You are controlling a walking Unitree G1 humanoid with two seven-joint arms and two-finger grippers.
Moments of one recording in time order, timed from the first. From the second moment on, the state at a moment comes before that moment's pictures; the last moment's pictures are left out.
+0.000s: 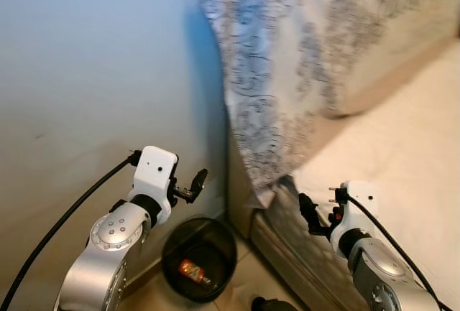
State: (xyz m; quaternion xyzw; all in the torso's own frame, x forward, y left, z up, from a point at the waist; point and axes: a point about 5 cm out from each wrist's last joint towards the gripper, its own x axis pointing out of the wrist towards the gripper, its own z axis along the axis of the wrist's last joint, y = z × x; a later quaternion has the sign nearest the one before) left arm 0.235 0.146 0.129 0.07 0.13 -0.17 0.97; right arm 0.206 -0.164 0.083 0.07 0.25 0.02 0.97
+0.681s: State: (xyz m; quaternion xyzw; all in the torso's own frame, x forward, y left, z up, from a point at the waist) left arm 0.242 0.167 0.142 0.06 0.10 -0.12 0.99; right arm 0.209 -0.171 0.086 0.03 0.24 0.01 0.97
